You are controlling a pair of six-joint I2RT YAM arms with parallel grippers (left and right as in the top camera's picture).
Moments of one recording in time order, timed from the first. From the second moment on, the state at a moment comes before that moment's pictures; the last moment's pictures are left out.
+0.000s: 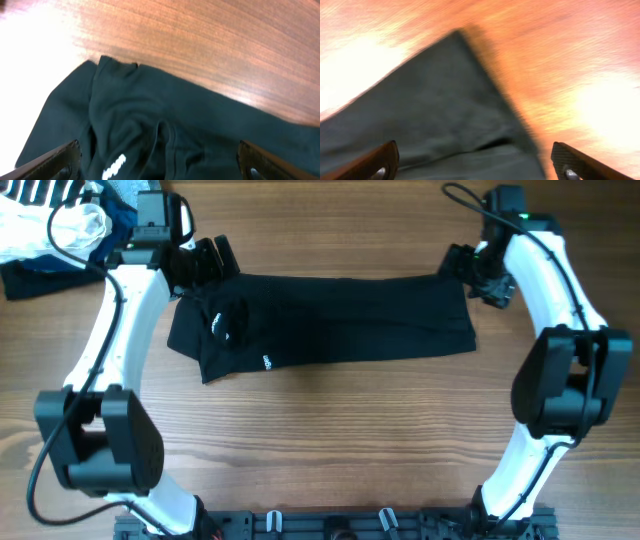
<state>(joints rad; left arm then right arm) -0.02 1.81 1.52 -0.78 0.14 -0.38 -0.05 2.09 1.74 -1.05 -0.02 0.41</state>
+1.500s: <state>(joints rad) -0.02 1.80 1.52 -0.92 0.10 -0.38 -0.20 2.13 1.42 -0.73 -0.46 0.04</state>
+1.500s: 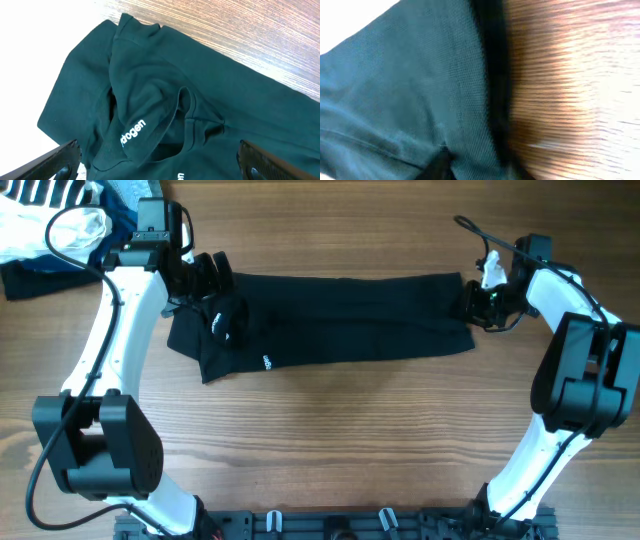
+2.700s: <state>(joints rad) -0.02 1.82 1.52 -0.93 0.11 -0.38 -0.07 2.08 1.61 -1.12 0.20 0.49</state>
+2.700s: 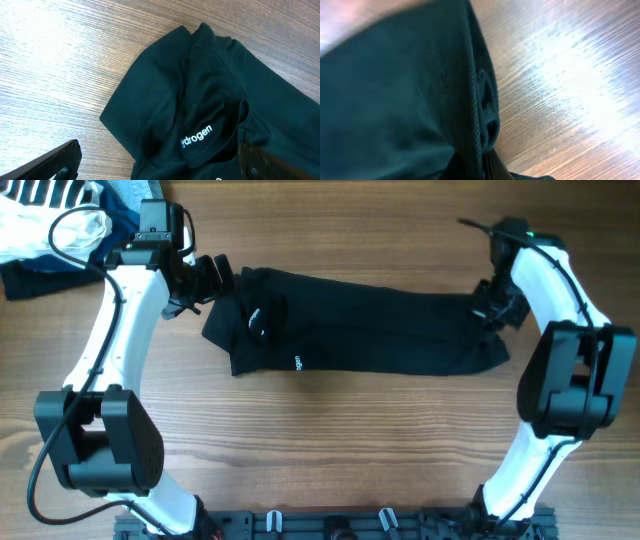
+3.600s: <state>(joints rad) -0.02 1.82 1.52 -0.93 0.11 -0.38 0.25 2.07 1.60 -1.03 0.05 0.54</state>
